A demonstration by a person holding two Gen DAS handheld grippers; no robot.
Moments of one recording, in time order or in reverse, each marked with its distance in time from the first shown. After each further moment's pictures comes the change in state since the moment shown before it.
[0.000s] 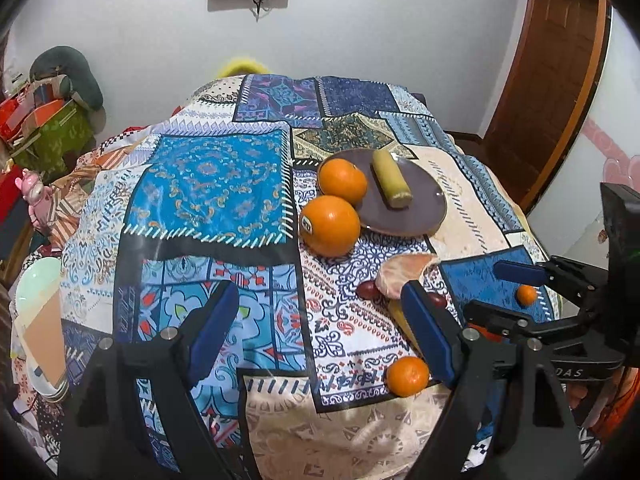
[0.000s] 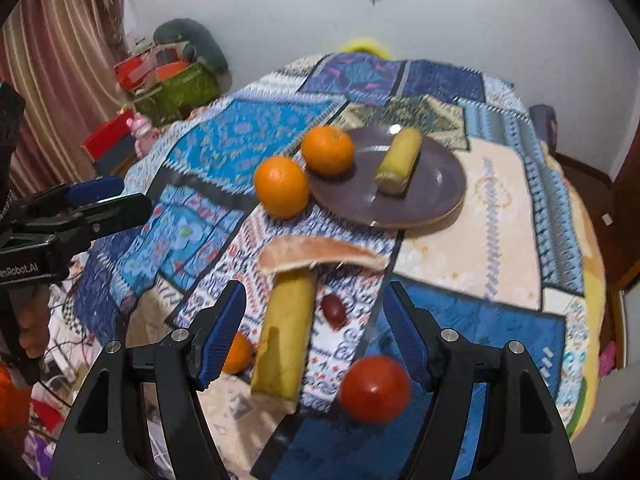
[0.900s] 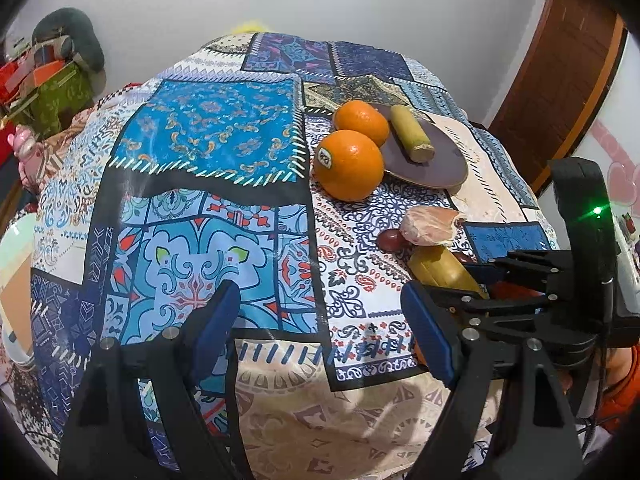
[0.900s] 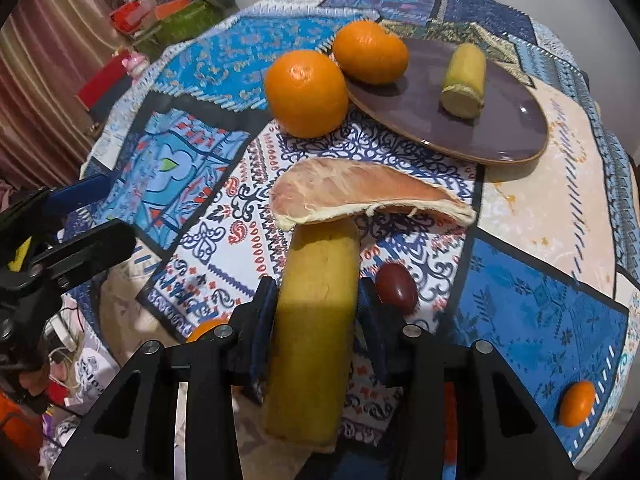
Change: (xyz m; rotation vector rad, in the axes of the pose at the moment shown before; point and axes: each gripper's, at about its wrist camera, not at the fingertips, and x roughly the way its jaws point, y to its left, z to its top) left arm 0.039 0.022 -0.040 -0.074 0.086 -0.024; right arm 0.081 0.018 -0.007 -0.022 0.243 0.037
